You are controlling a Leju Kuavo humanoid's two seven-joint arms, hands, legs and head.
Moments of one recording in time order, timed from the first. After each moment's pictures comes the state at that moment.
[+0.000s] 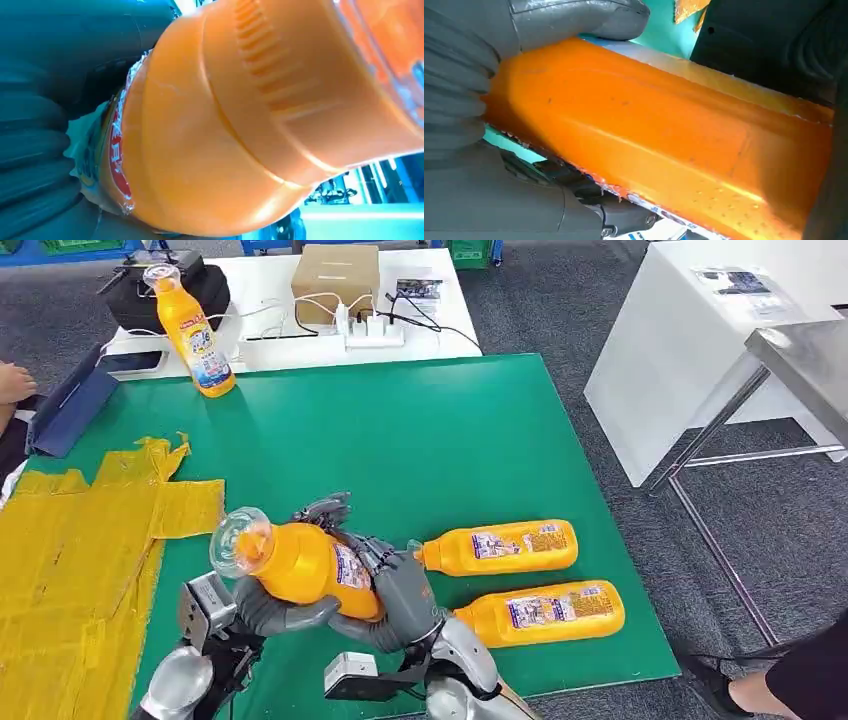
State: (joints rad) left arm -0.16 0.05 -0.46 -1.55 0.02 -0.28 -0.40; right arm -0.15 0.10 0.67 -1.13 0.81 -0.41 -0.41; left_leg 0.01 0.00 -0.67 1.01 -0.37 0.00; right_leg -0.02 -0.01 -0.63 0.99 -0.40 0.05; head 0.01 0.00
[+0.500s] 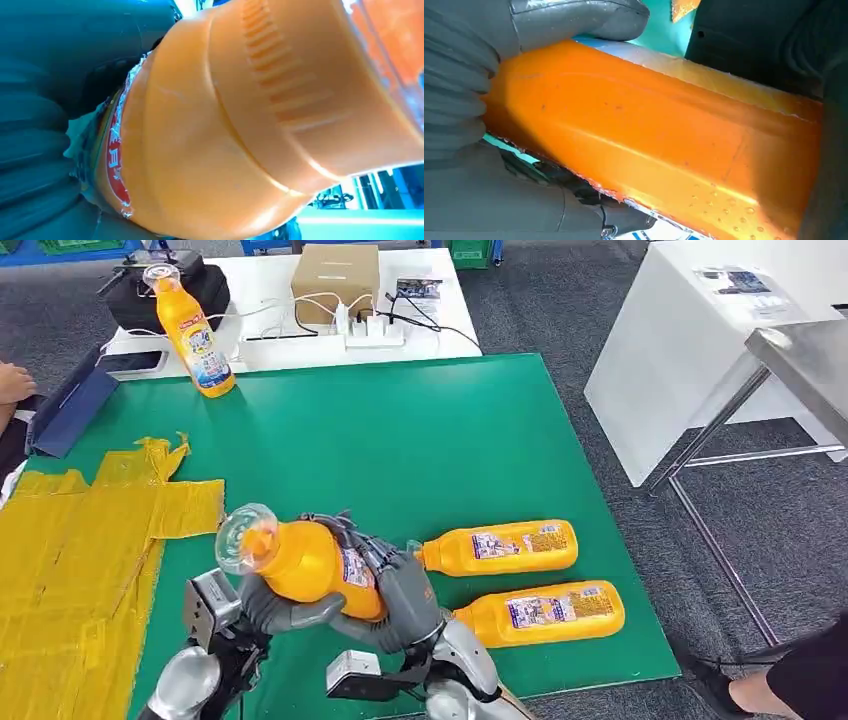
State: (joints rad) left arm -0.16 0.02 -0.47 -1.55 0.03 -0.26 -0.39; right arm -0.14 0.11 0.67 -1.15 0.77 -0.42 -0.42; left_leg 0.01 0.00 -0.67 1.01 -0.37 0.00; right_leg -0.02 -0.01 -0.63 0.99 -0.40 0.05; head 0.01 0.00
